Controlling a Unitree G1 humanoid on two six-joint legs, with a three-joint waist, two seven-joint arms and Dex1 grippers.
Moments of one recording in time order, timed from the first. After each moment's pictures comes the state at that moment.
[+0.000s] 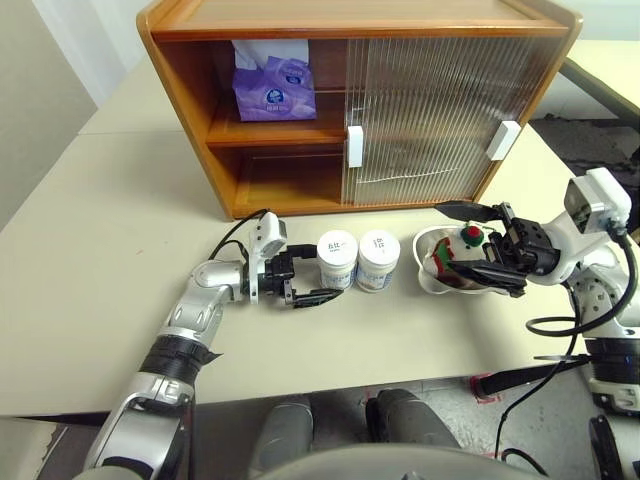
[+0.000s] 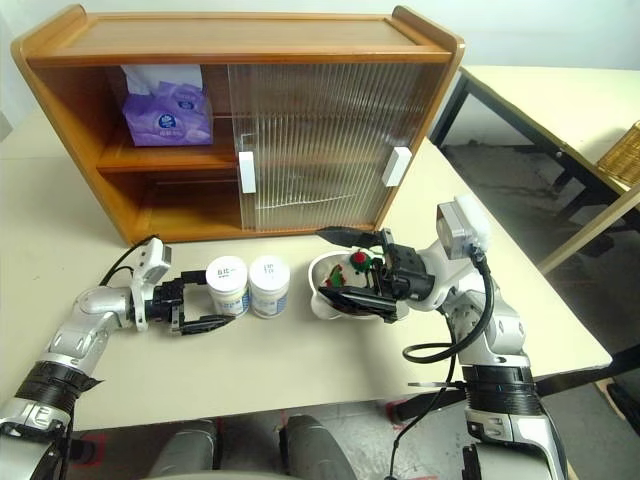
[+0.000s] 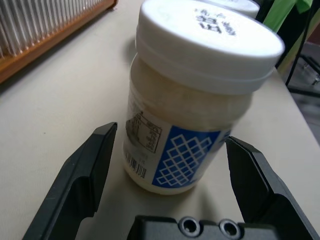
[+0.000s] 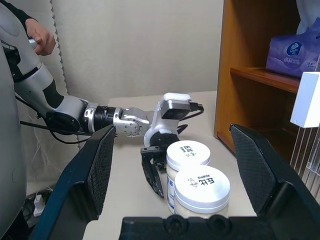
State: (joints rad) left arm -0.33 0.45 -0.16 0.36 -0.26 -0.04 -1.23; right arm -0.29 -0.55 -0.14 0.01 0.77 0.25 1.48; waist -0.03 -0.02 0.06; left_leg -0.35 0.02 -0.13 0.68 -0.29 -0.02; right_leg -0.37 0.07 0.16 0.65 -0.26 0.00
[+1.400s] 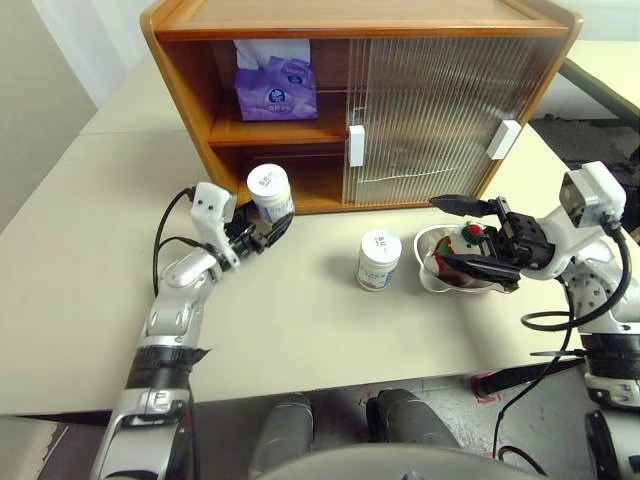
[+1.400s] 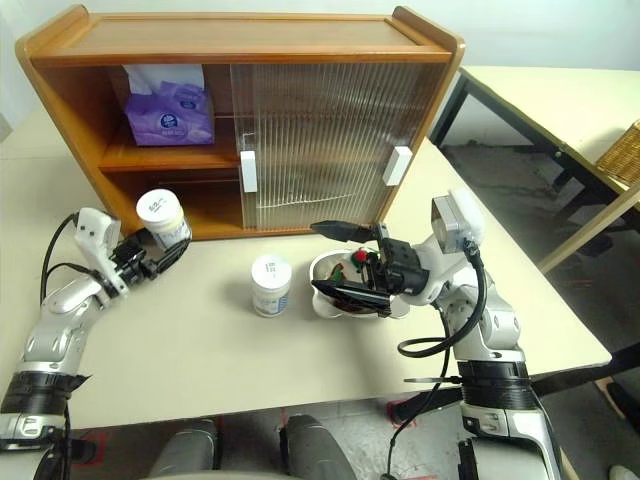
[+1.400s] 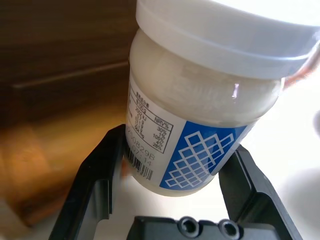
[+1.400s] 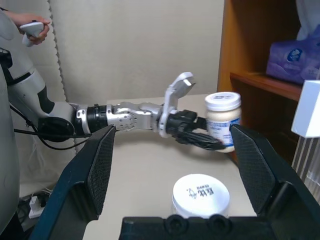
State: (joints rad) left arm -0.29 0.38 0.11 0.20 -0.22 0.08 -0.56; right arm -0.32 -0.54 -0.12 0.00 0.77 0.25 1.44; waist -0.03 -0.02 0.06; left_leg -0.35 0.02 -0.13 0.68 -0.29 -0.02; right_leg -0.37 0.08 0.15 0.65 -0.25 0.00
